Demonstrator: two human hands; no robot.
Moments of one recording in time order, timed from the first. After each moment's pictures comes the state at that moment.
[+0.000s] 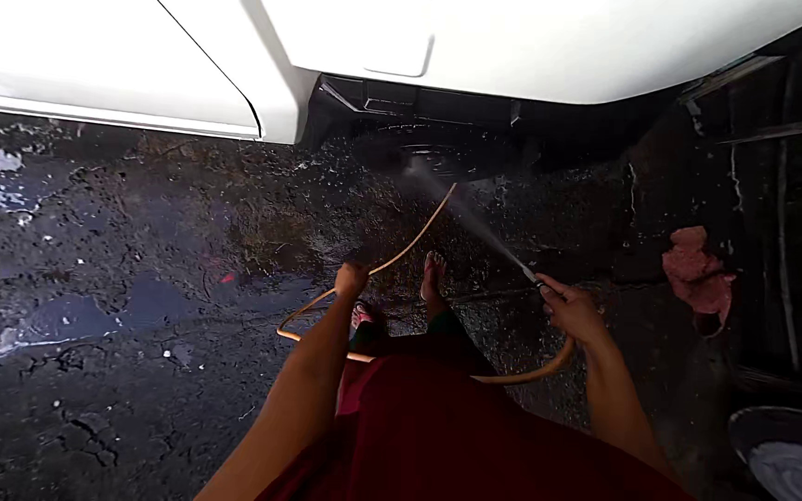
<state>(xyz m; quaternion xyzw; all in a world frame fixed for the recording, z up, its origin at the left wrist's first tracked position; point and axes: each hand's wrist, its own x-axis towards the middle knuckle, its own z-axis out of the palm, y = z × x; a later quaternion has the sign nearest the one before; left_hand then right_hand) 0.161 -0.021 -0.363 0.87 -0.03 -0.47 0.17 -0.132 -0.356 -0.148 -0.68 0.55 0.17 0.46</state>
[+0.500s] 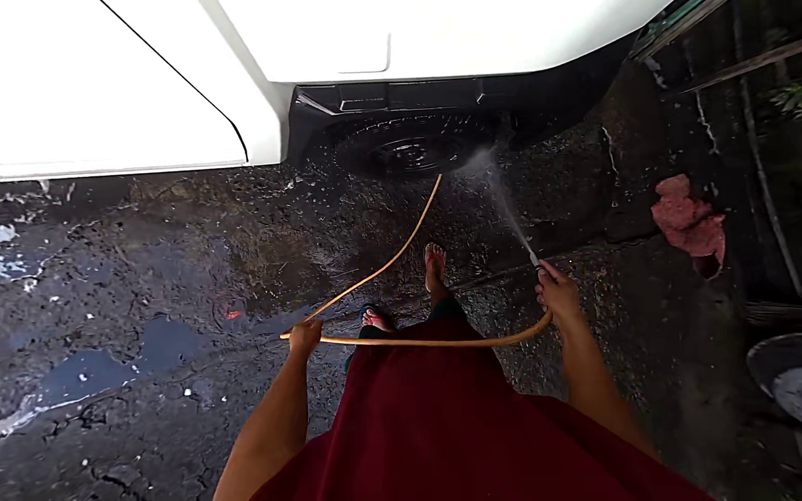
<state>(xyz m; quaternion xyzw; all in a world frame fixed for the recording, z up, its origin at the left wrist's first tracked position) 0.152 0.161 -0.345 0.85 0.05 -0.51 0.12 -0.185 -0.299 -0.200 -0.54 0.69 0.00 0.49</state>
